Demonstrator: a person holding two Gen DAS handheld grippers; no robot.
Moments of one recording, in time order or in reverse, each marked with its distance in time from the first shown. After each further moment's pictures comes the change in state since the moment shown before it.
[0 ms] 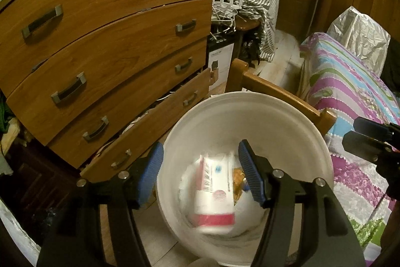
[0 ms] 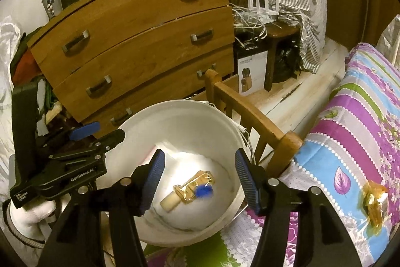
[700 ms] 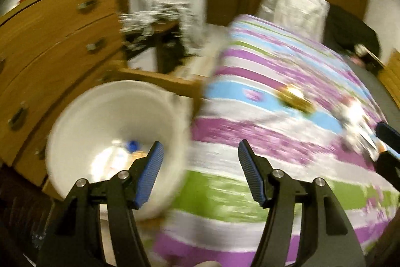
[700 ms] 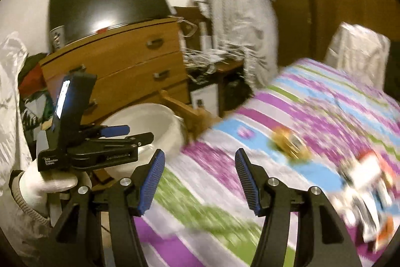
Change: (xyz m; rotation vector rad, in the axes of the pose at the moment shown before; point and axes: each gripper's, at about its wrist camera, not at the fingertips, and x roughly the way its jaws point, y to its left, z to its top) left arm -0.061 -0.177 -0.078 0.273 -0.030 -0.294; right arm -0.233 -0.082 -0.203 0.107 -0.282 -0.222
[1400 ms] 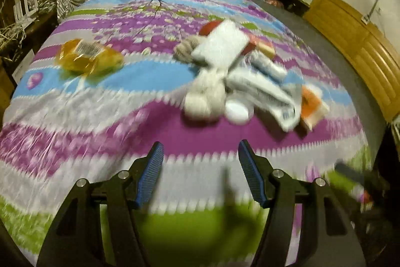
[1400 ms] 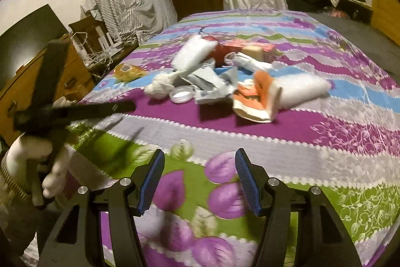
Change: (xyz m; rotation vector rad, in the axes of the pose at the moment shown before) left arm 0.095 -0.262 -0.026 0.227 0.183 -0.398; right arm -0.121 -0.230 -0.204 0.405 0.073 -0.297
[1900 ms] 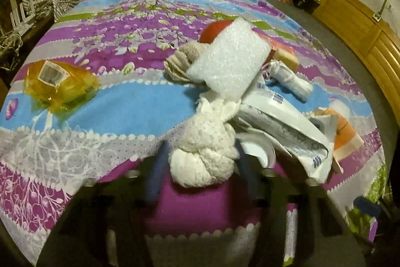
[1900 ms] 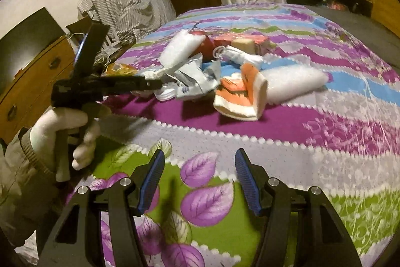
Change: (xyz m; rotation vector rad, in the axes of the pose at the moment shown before) left arm 0.053 -0.009 0.032 0.024 0.021 0.049; right arm 0.018 -0.003 0.016 -0.020 0.016 0.012
